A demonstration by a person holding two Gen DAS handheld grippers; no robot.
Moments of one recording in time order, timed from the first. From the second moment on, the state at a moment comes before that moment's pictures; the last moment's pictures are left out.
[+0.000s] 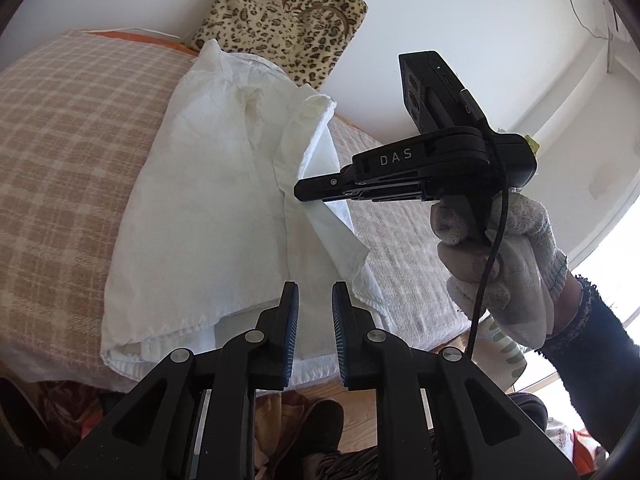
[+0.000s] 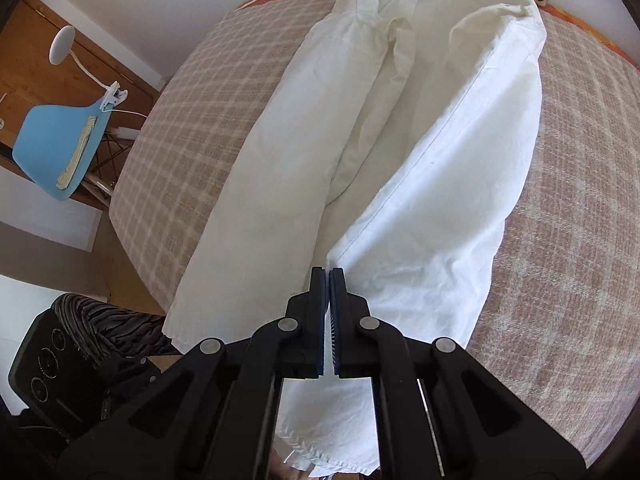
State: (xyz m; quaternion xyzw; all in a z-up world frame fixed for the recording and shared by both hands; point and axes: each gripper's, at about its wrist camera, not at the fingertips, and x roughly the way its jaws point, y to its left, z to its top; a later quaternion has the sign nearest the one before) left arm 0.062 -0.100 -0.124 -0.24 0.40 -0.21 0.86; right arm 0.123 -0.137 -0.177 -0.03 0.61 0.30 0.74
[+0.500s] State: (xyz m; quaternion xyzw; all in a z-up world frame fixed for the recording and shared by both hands) left arm 0.067 -0.080 -0.120 -0.25 0.38 -0.20 0.87; right arm 0.112 -0.135 -0.193 -0.01 0.65 0.35 0.68
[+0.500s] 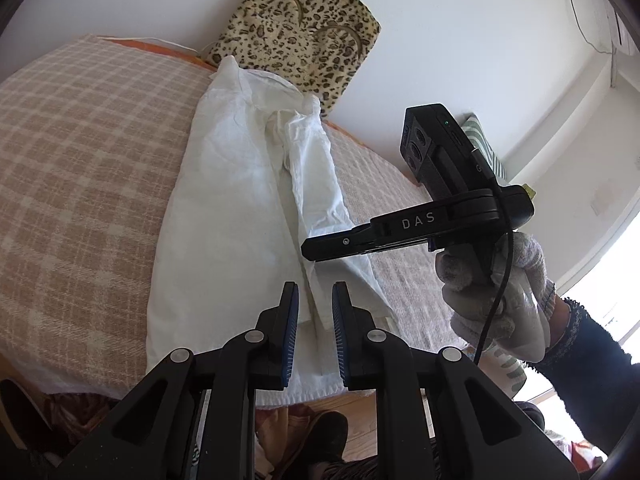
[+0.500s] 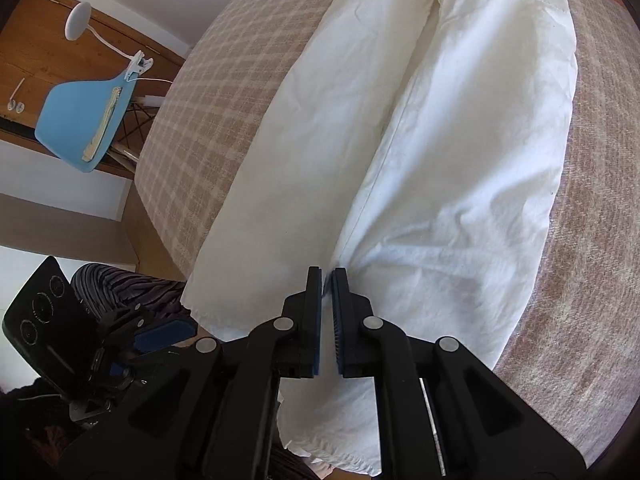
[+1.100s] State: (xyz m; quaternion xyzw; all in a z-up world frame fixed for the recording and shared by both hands) left arm 0.123 -0.157 -0.153 -0.16 0.44 -0.27 0.84; right arm 0.275 -0.174 -0.137 -0.04 0.51 0.24 0.83
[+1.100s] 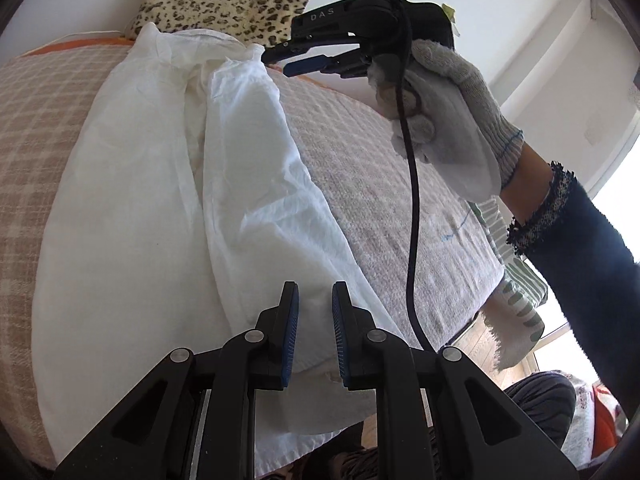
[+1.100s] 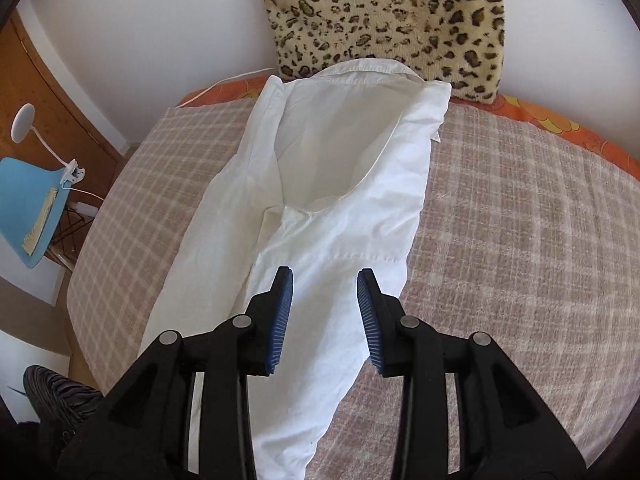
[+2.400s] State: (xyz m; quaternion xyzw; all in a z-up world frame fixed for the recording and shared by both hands) left arm 0.126 -0.084 -0.141 -0.03 0.46 -0.26 0.85; right arm 0.046 -0.192 -0.199 -0.06 0.54 0.27 0.79
